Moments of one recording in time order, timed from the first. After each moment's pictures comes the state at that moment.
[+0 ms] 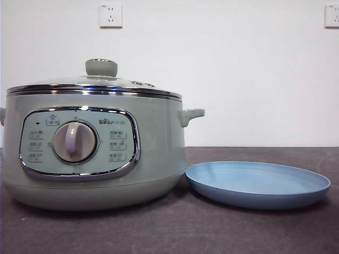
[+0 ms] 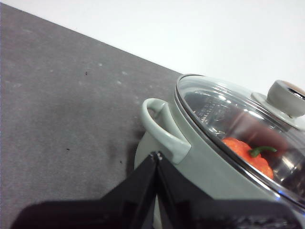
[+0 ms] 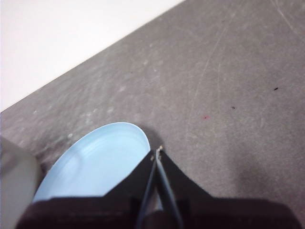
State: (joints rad) left arm 0.07 0.01 0.05 -0.15 0.28 -0.41; right arm 0.01 0.07 0.08 -0.26 -0.10 0.47
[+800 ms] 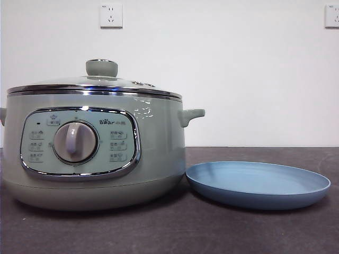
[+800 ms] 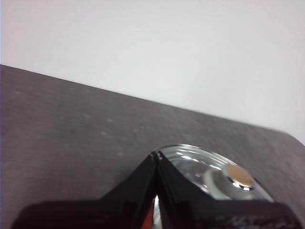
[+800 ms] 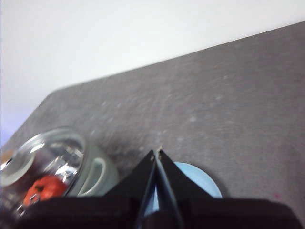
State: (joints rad) left arm 0.07 0.43 0.53 -0.20 0.32 -0.33; right arm 0.01 0.60 0.72 -0.41 -0.37 0.25
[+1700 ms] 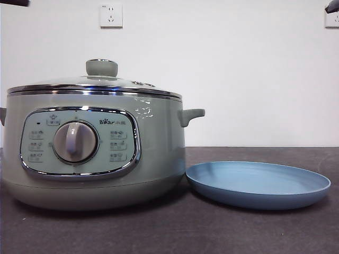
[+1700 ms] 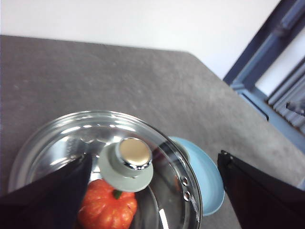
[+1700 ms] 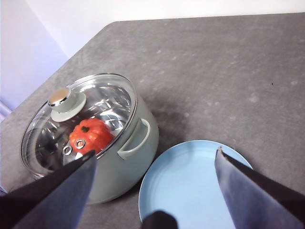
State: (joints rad) left arm -0.12 0.84 0.88 -0.39 0.62 -0.21; right arm 0.02 0.84 0.91 -0.57 -0.65 -0.01
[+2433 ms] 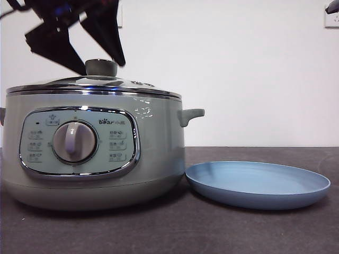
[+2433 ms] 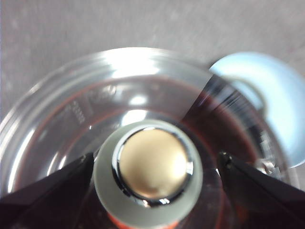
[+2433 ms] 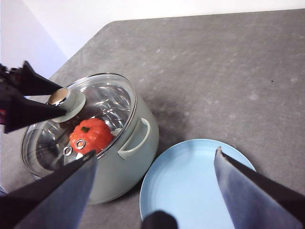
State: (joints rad) left arm -0.48 1.35 1.15 -0.57 0.12 -0.01; right arm 0.02 0.84 0.91 -0.57 -0.65 0.00
